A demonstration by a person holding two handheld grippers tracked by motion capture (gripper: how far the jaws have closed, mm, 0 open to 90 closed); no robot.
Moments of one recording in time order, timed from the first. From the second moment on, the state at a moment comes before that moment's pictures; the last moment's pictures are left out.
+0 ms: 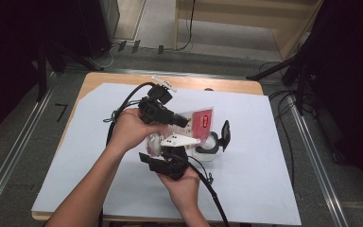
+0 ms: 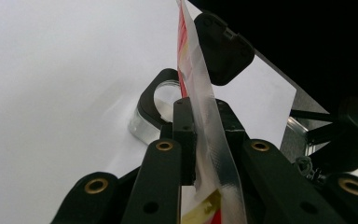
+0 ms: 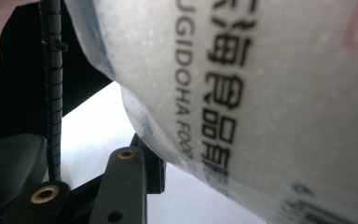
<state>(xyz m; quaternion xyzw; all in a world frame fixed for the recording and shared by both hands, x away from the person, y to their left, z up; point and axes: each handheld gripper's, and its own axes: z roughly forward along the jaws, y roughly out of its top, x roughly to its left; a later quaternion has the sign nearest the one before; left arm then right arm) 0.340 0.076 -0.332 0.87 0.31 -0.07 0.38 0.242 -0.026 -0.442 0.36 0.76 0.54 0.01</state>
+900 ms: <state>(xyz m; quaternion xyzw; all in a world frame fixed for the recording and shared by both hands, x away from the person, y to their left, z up) 0.337 0.069 -0.329 0.87 0.31 -0.04 0.39 0.244 -0.030 -0.438 0.37 0.76 0.54 0.00</state>
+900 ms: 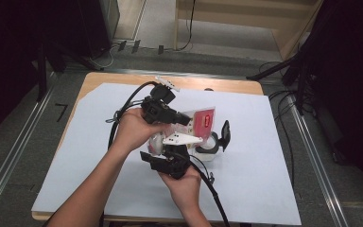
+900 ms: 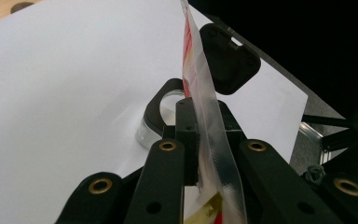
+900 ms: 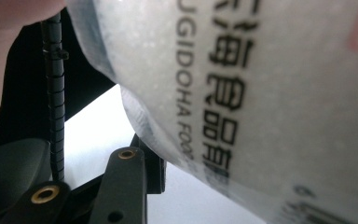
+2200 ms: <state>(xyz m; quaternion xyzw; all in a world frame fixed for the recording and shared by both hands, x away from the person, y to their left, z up) 0.336 0.071 -0.329 0.86 0.32 -0.04 0.39 0.244 -0.027 -0.436 0.36 0.76 0.54 0.00</state>
